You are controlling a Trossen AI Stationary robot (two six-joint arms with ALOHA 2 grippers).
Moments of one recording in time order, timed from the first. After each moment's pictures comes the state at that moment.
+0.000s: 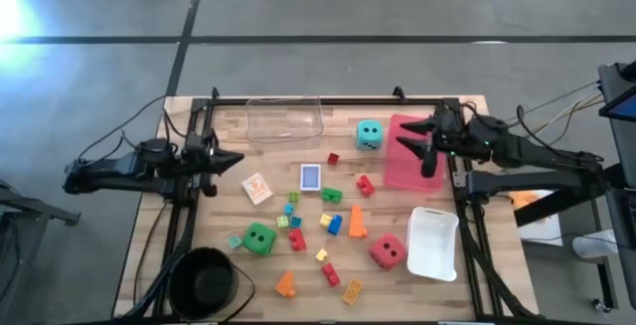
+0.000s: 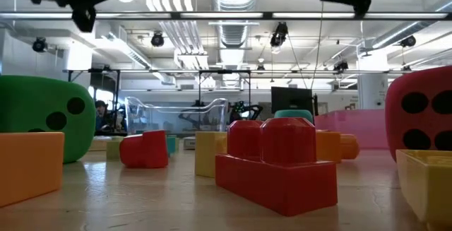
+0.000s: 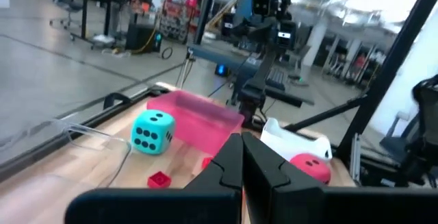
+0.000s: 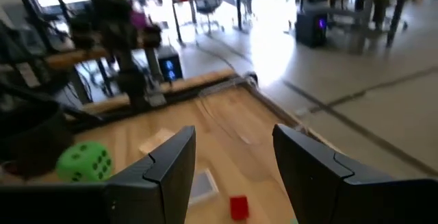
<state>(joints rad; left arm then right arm) 0.00 0.32 0.45 -0.17 -0.17 -0.26 -0.19 0.64 0.71 -0.24 0.14 0.19</state>
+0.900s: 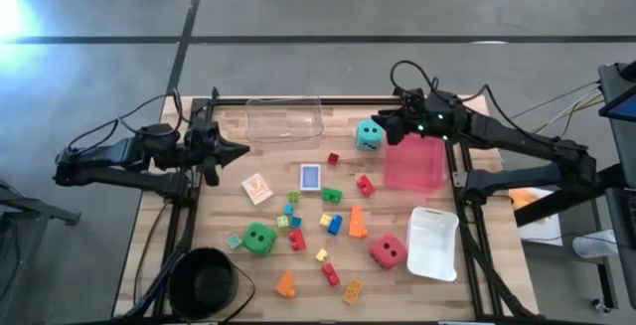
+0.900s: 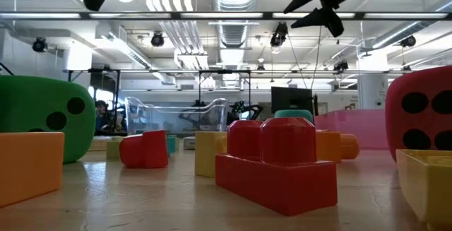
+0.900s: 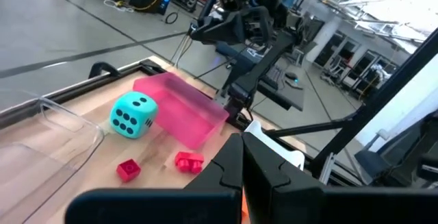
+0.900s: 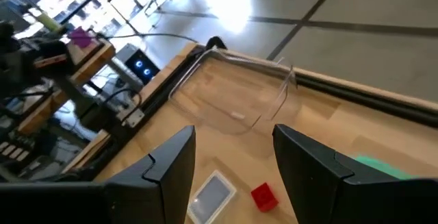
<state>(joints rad) 0.00 0.56 0.72 -0.29 -0.17 -0.50 -0.36 1.03 0.93 -0.26 0.10 0.64</state>
